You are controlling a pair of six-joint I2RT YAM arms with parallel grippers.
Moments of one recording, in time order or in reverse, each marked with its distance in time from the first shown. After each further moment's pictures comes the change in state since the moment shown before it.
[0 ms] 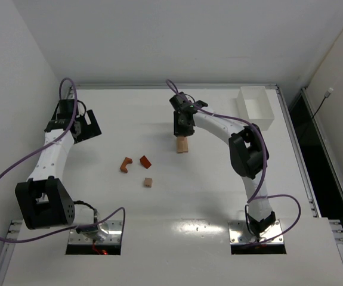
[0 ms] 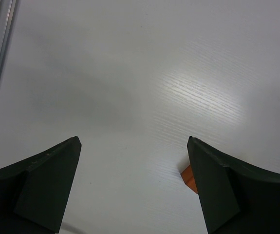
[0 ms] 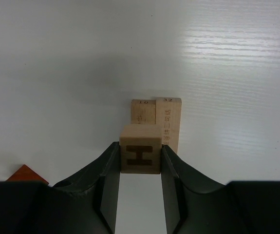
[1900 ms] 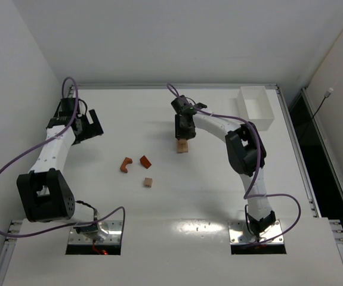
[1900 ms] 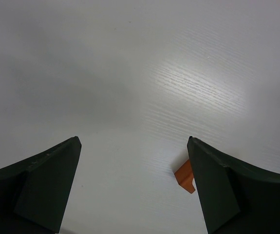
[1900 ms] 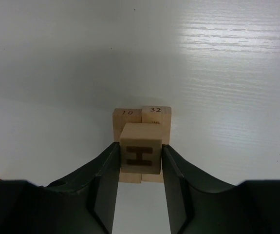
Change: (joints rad) left arm 0.006 0.063 0.025 0.000 0.050 -0.008; right arm -0.025 0.054 -0.018 0.024 -0.013 -0.023
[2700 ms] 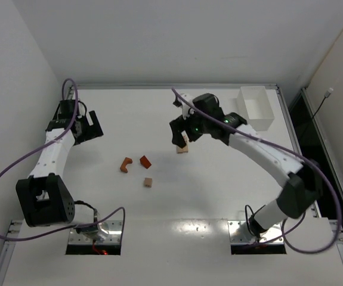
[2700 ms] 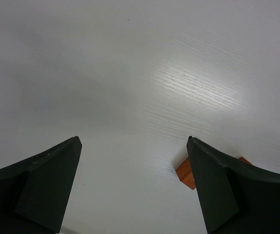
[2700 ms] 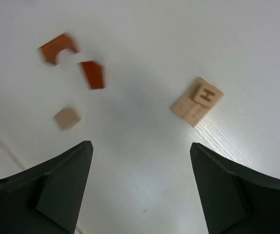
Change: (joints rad) left arm 0.000 -0.023 -0.020 0.008 0.005 0.007; right arm 0.050 -0.537 -0.322 0.129 -0.251 -0.389
